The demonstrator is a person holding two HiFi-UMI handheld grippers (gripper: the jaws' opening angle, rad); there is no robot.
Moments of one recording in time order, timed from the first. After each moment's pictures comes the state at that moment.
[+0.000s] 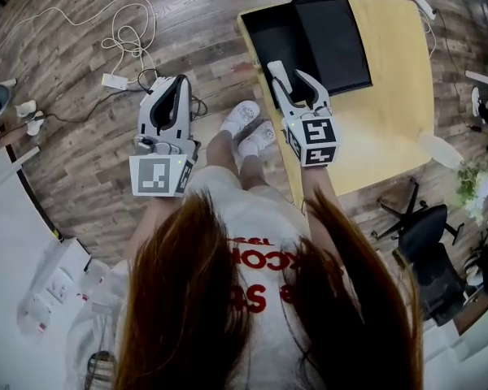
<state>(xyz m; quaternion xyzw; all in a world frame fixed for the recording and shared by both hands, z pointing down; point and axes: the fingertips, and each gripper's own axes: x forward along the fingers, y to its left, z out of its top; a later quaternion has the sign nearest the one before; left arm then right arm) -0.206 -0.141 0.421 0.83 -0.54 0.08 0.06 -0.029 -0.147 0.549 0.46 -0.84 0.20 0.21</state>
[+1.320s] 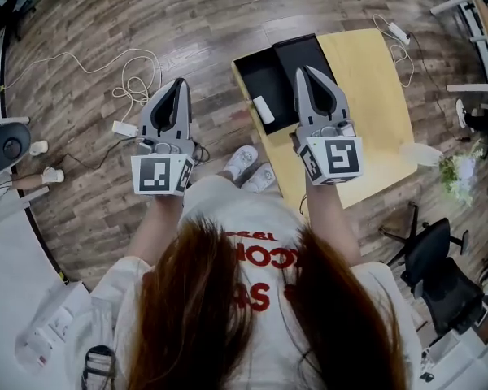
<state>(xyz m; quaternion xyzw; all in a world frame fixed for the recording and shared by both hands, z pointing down) -0.197 -0.174 0.328 0.85 -0.53 0.02 -0.03 0.005 -0.185 0.334 0.54 -0.84 0.04 0.01</state>
